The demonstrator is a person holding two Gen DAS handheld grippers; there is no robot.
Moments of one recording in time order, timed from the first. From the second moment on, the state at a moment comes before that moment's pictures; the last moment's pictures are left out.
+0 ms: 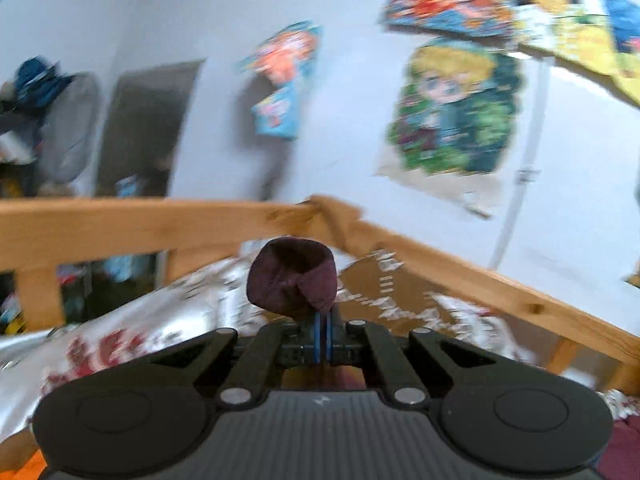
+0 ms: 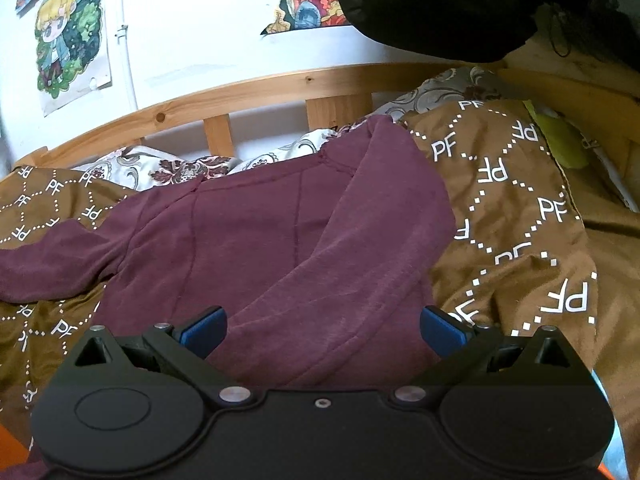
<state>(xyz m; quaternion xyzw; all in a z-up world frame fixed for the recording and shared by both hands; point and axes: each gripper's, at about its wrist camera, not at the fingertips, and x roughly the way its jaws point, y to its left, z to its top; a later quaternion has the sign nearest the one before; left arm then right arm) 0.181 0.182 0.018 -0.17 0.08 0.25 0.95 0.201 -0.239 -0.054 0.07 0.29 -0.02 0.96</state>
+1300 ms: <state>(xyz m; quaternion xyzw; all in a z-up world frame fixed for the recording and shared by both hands) 0.180 -0.059 -0.066 0.00 0.28 -0.29 0.92 0.201 -0.312 -0.047 0.19 0.28 -0.11 0.94</state>
